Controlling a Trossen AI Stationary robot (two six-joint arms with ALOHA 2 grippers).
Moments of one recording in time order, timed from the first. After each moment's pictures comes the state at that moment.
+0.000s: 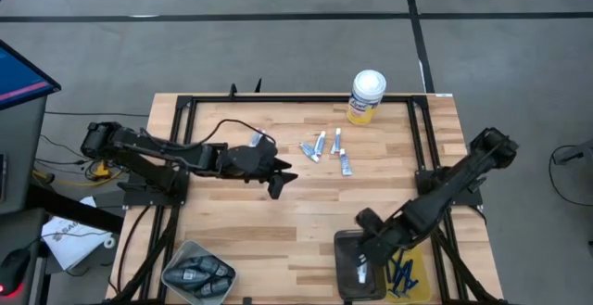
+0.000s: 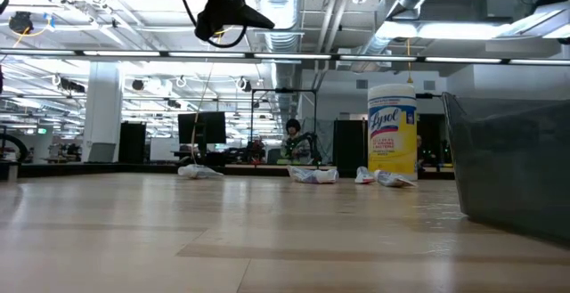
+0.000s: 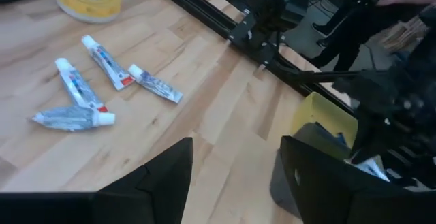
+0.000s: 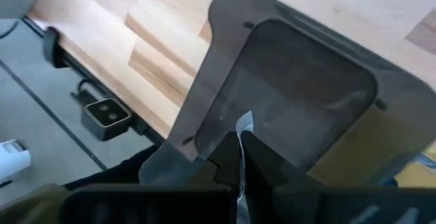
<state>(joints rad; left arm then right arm) -0.13 1.36 0.99 -0.10 -0.28 -0.67 0.70 1.53 1.12 -0.70 0.12 1.70</state>
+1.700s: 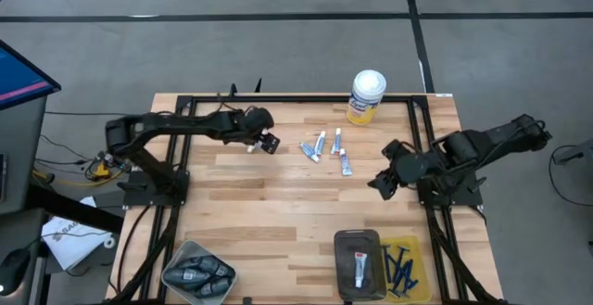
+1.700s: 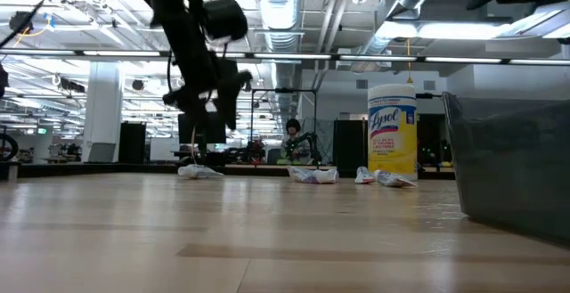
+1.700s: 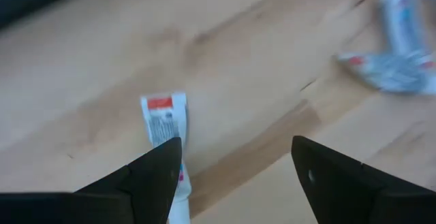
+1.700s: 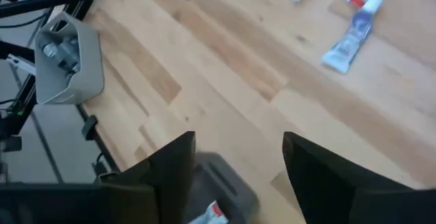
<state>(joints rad) 0.36 1.56 0.99 -0.51 -0.29 -0.59 0.36 1.03 1.12 -1.03 0.26 1.19</state>
